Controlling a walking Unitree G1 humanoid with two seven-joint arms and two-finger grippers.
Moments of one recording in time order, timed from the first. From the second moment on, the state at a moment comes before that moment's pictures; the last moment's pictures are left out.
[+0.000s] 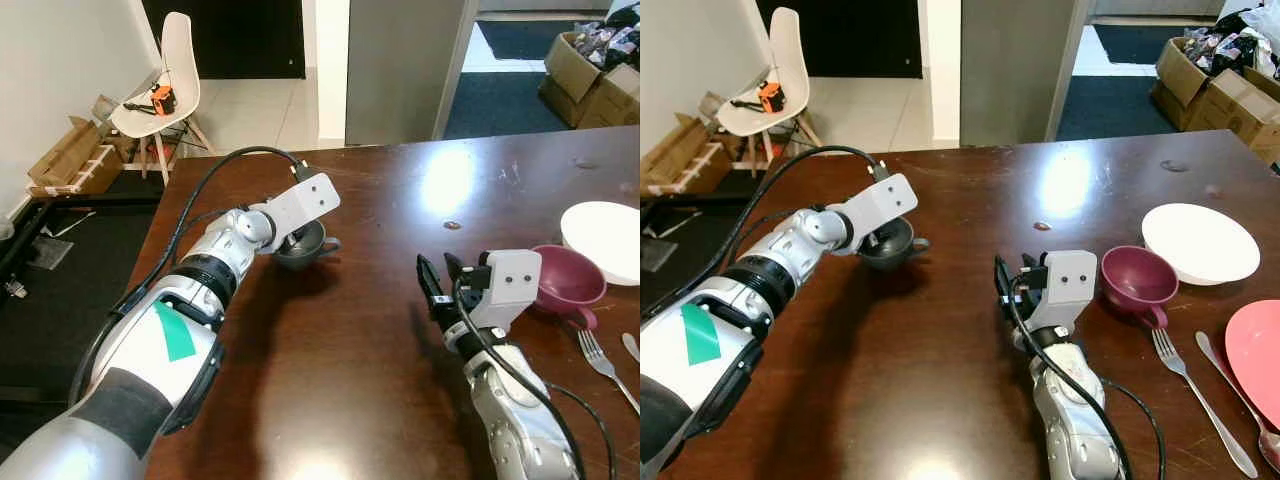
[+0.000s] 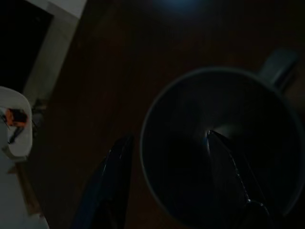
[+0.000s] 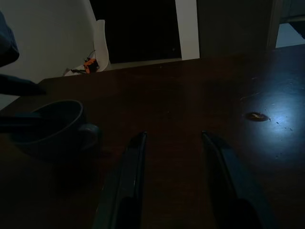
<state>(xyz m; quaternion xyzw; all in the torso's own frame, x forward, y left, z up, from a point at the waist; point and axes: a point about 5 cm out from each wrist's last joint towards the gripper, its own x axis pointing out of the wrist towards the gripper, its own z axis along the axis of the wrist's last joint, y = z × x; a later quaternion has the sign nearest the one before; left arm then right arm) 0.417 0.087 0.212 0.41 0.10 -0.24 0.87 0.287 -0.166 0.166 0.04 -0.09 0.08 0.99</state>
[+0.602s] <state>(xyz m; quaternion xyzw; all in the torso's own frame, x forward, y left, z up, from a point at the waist) 0.409 0.092 0.181 0.34 0.18 -0.27 0.88 0.276 -0.131 0.175 0.02 -0.08 0.22 0.97</state>
